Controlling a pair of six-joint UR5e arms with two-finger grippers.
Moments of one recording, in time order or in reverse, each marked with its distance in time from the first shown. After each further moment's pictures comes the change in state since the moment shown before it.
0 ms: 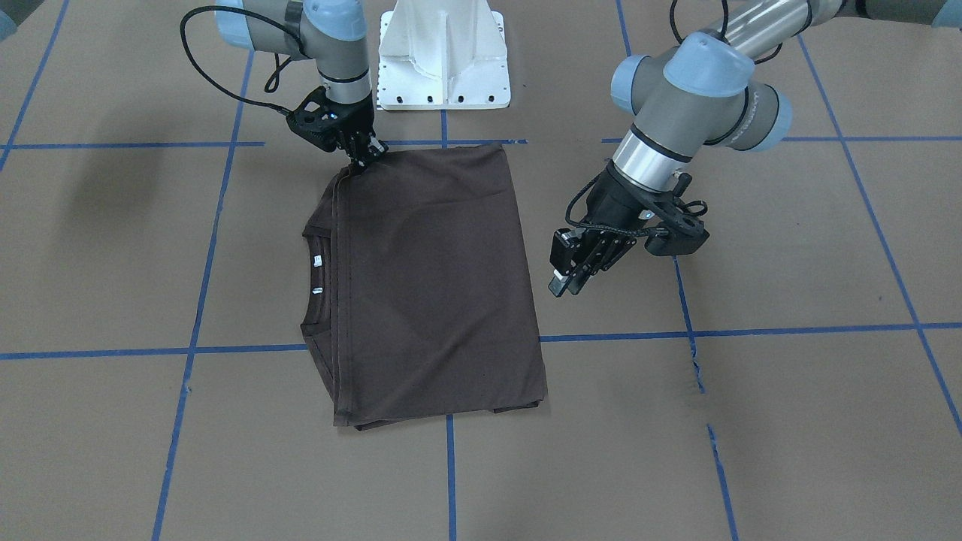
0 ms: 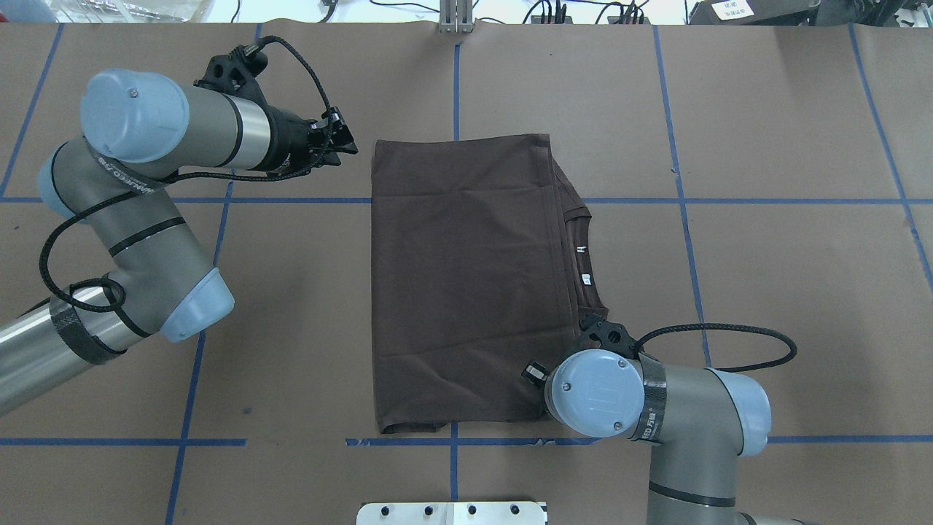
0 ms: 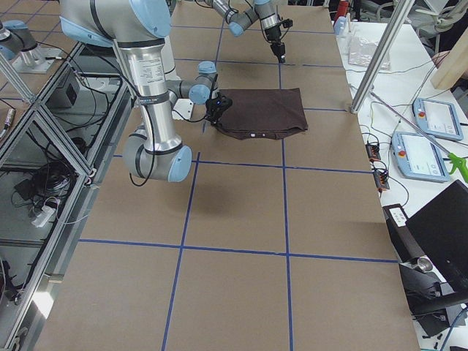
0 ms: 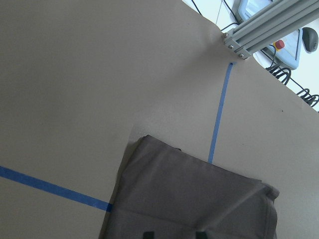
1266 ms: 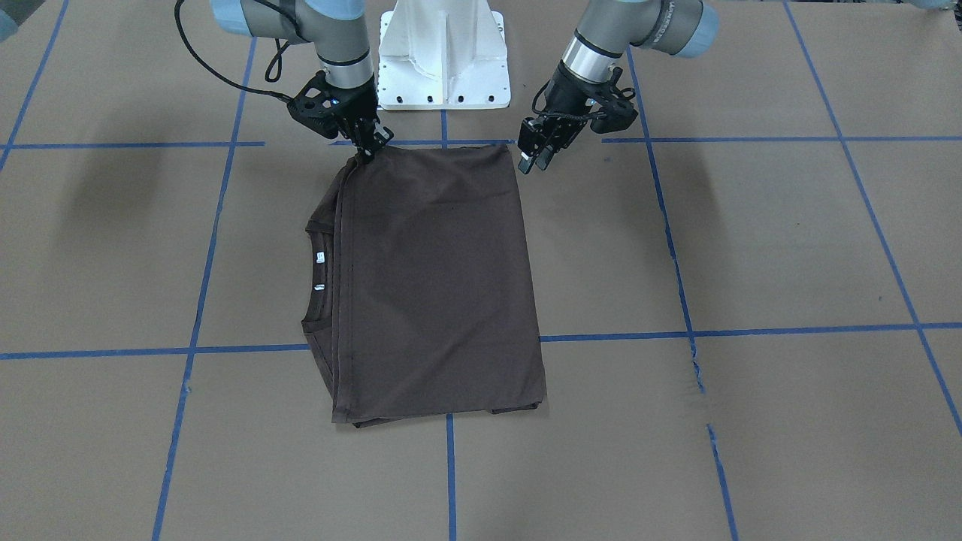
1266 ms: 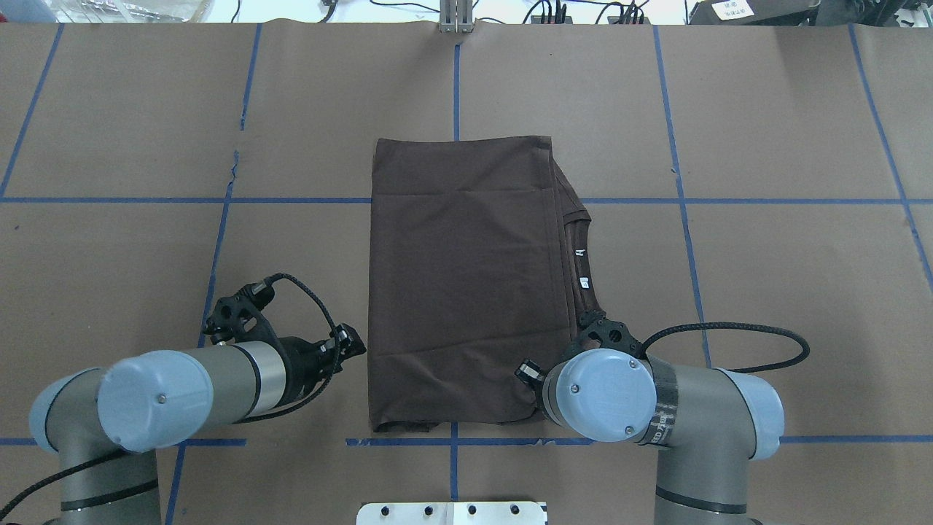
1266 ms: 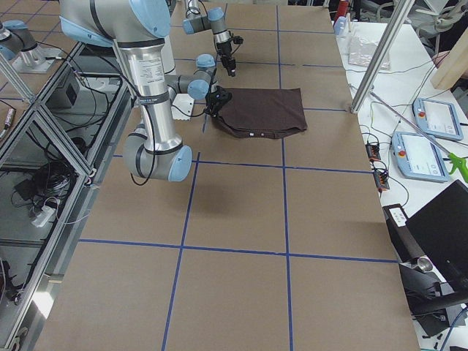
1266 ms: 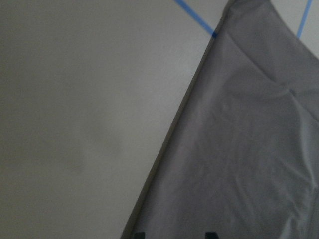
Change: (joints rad) left arm 0.502 0.290 -0.327 0.146 0.328 -0.363; right arm -0.002 0.001 0.051 0.000 0.000 0.012
